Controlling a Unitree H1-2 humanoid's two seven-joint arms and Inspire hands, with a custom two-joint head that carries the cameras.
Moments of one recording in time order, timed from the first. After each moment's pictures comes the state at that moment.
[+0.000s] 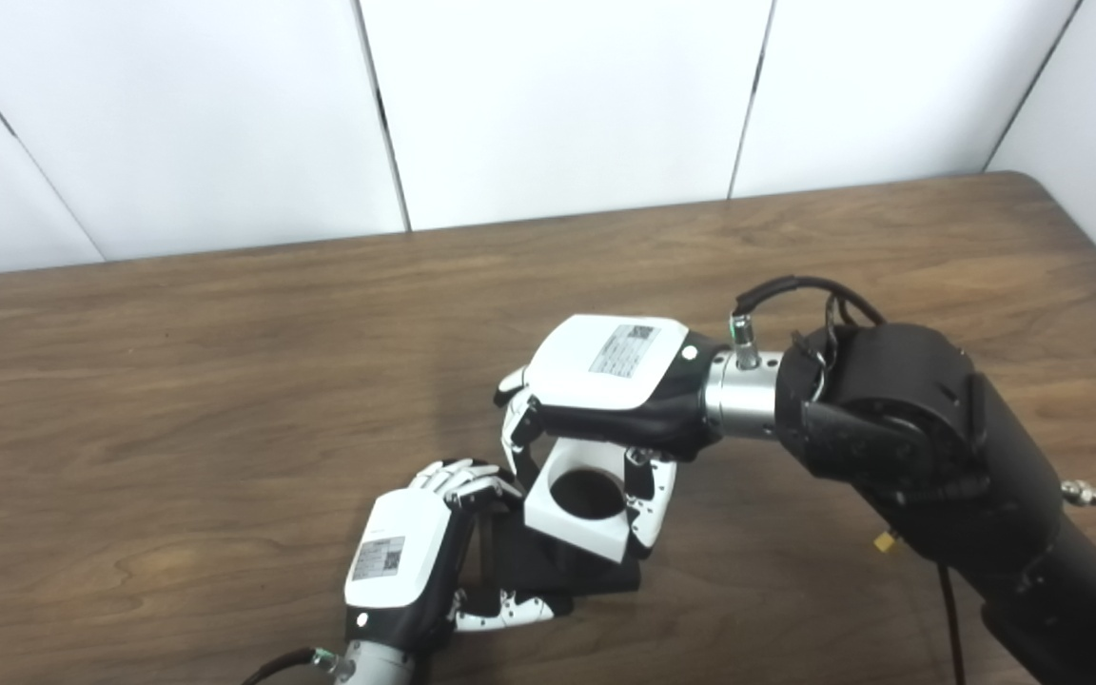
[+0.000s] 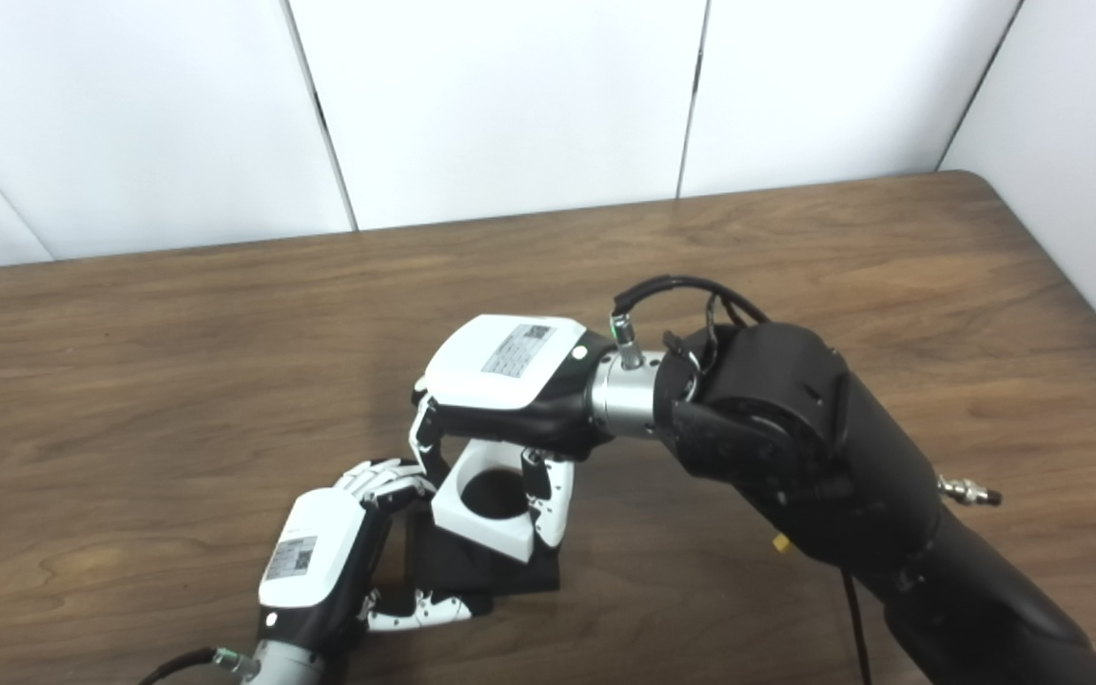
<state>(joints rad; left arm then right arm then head) 0.16 0.15 -0.47 -0.23 0.93 0.03 0.04 -0.50 -0.42 0.44 -0.72 -0.73 0.20 1.13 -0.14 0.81</state>
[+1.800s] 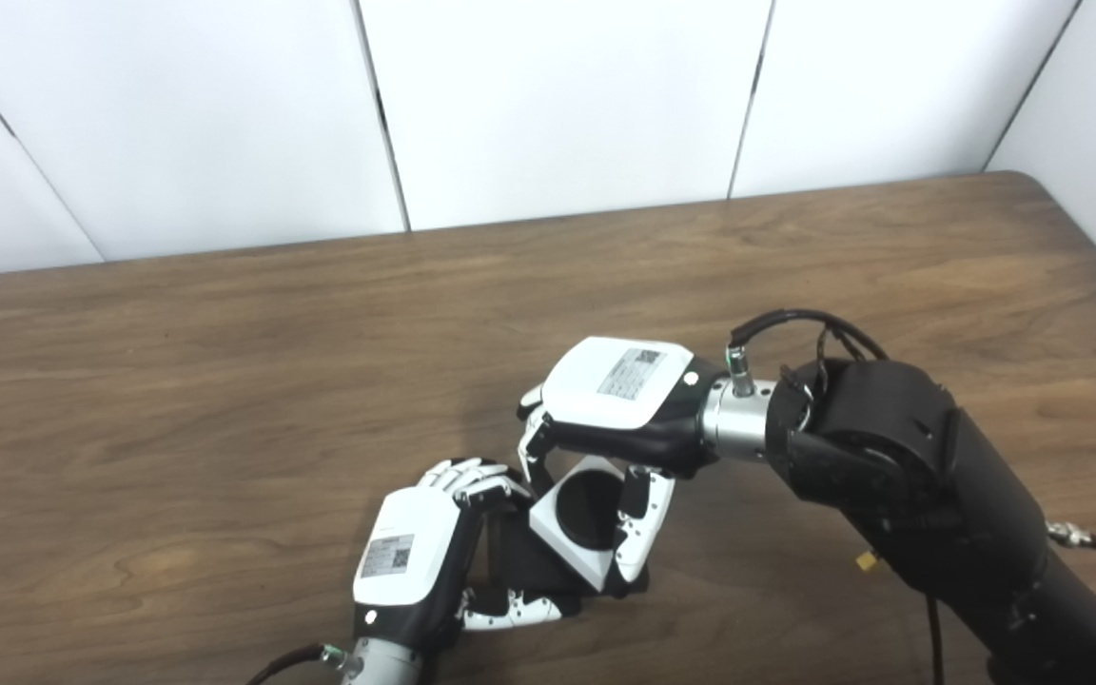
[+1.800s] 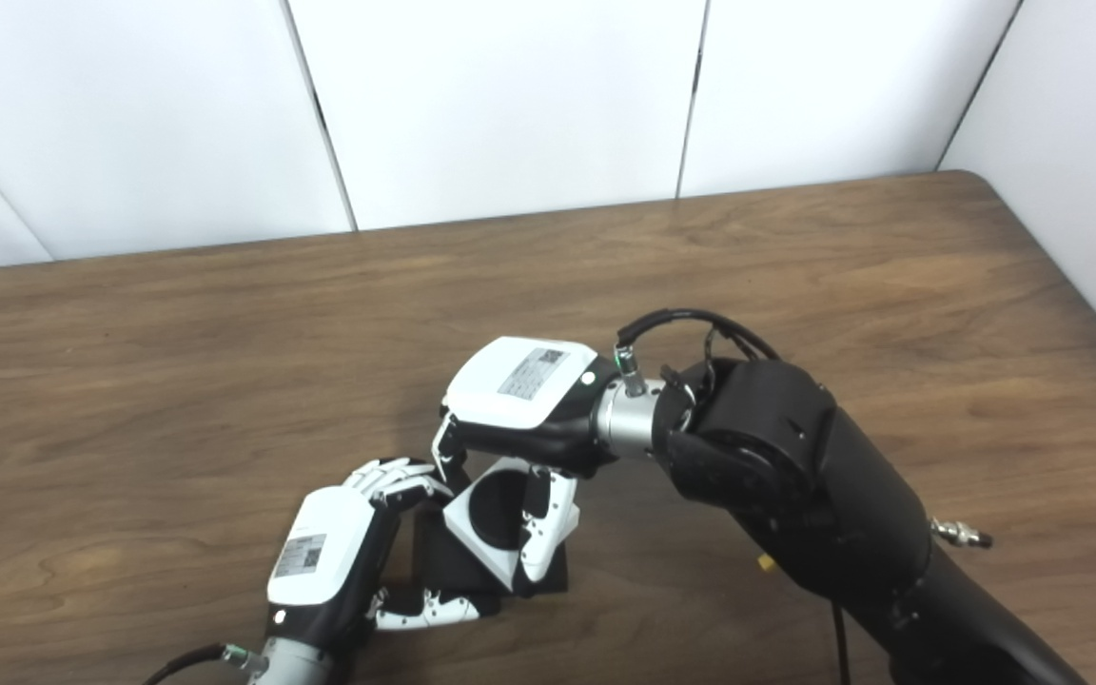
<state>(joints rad) 0.15 0.14 -0.48 -0.23 0.94 0.04 0.03 -0.41 -0.40 0.42 -0.65 -0.82 0.11 1.09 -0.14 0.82</state>
